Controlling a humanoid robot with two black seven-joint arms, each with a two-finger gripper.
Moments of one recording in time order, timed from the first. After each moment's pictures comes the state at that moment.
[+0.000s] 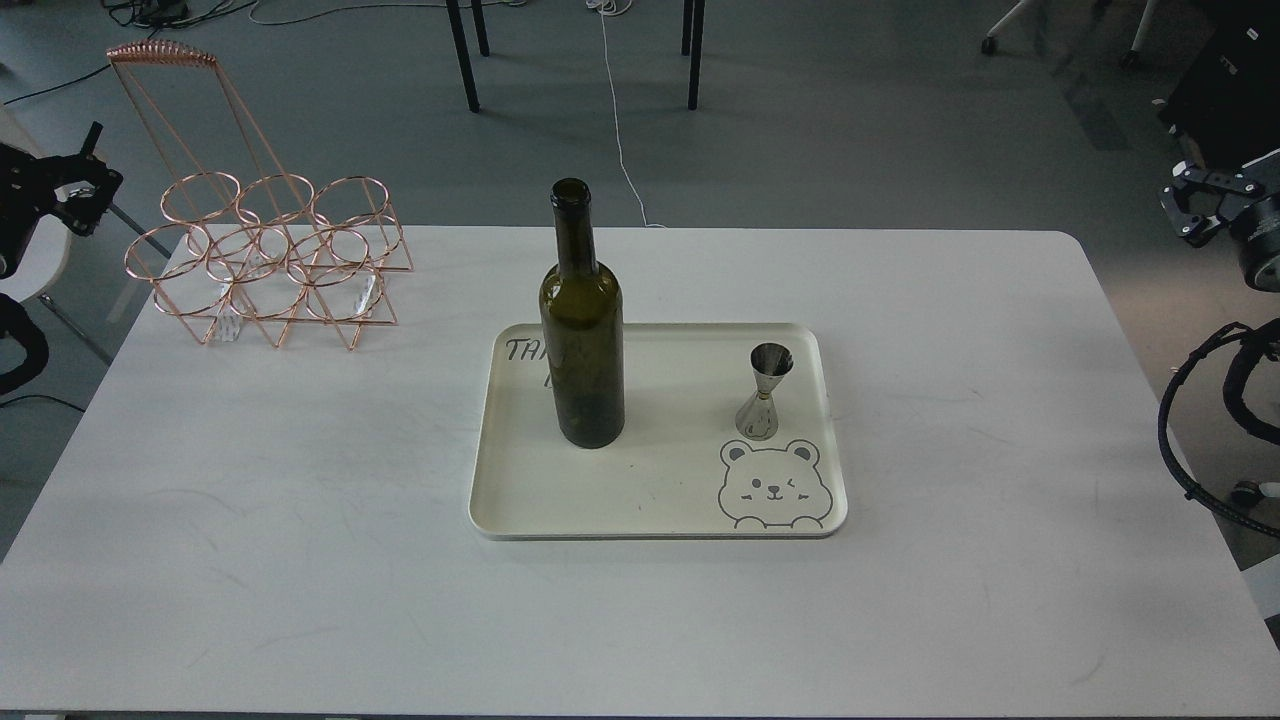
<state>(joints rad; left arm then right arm) -0.73 0.68 -0.81 -0.57 -0.49 -0.49 -0.14 0.78 -0.57 0.66 0.48 0.28 0.49 0.39</state>
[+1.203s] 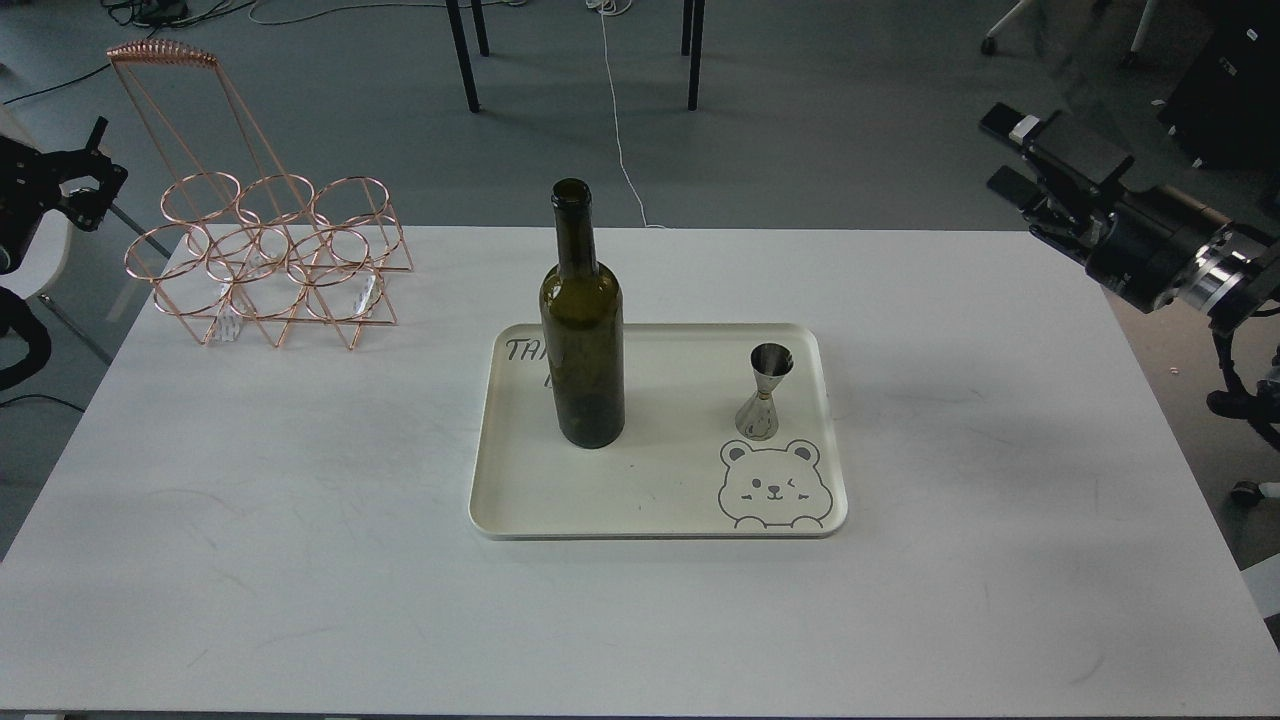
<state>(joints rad) -0.74 0.67 -0.81 -0.58 -0.49 -0.49 -0.13 0.71 -0.87 0.59 1.26 -0.95 0.16 0.46</state>
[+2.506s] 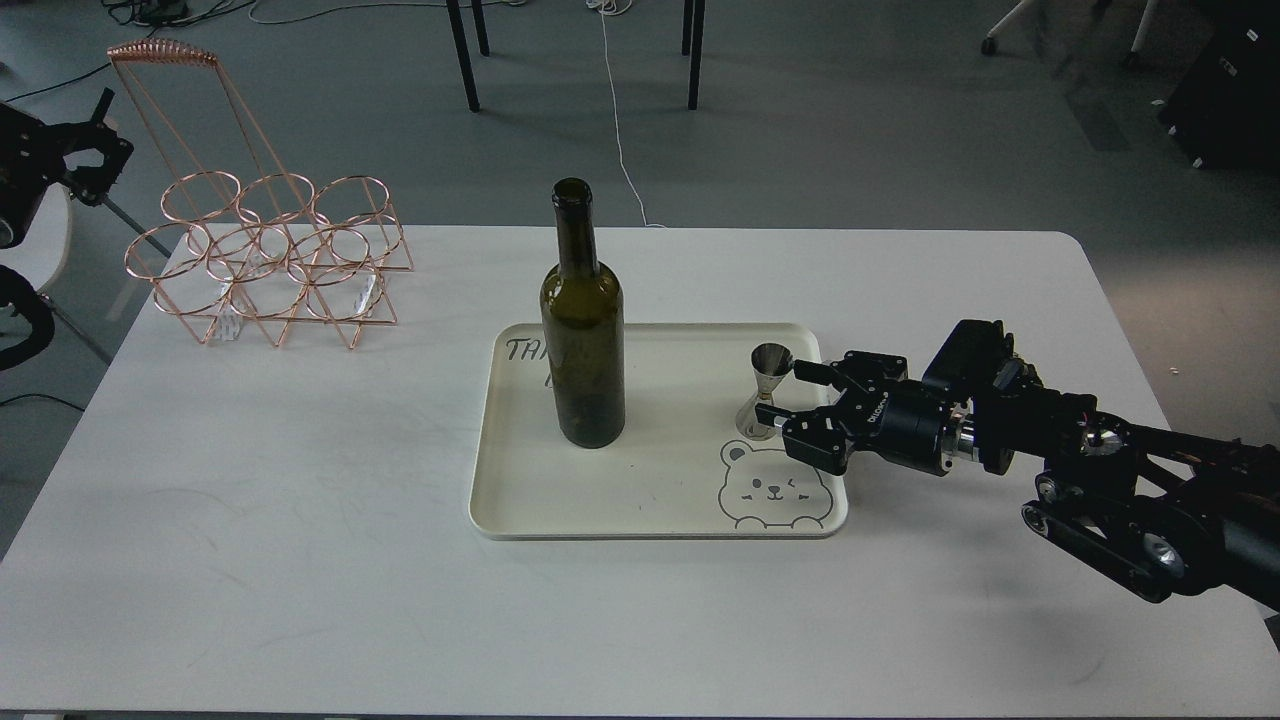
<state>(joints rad) -0.78 0.68 -0.81 -0.59 -0.45 -0.49 -0.13 0.72 -0.47 0.30 0.97 -1.99 -0.18 0.49</state>
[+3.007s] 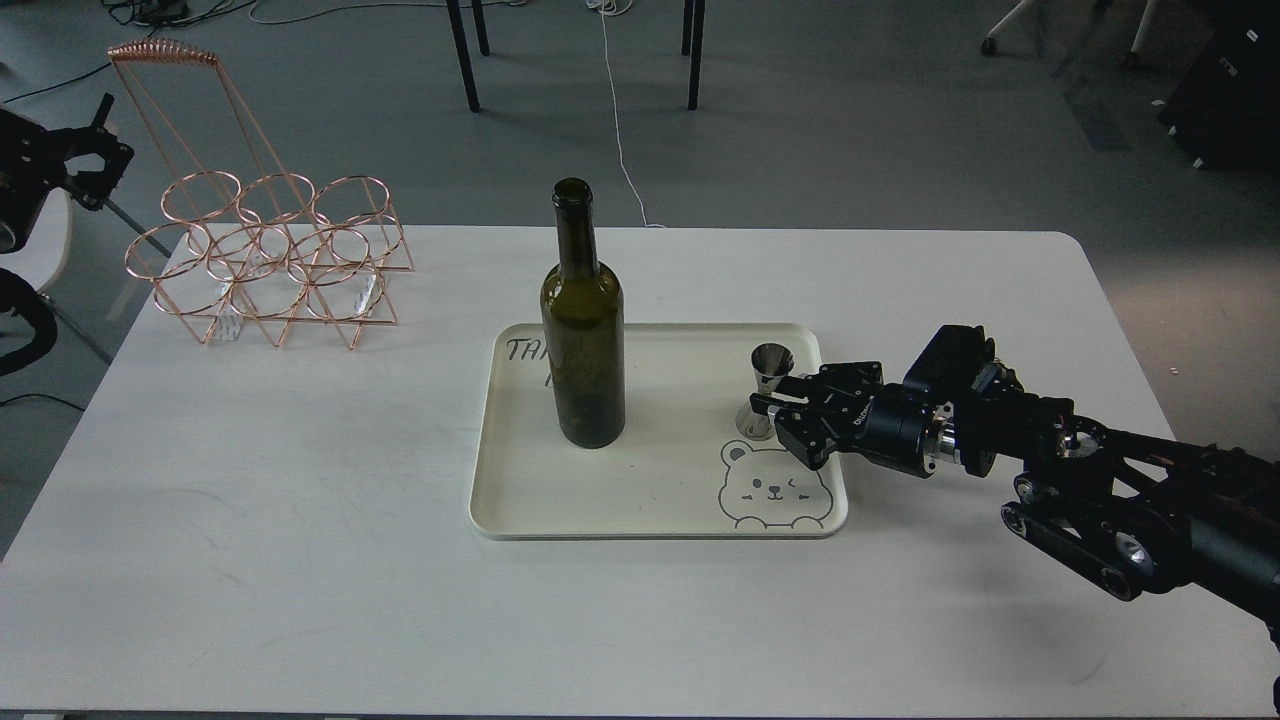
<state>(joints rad) -0.77 0.67 -0.81 -0.58 -0.45 -0.49 -0.14 0.72 -0.41 0.30 0.91 -1.99 -0.18 0.49</state>
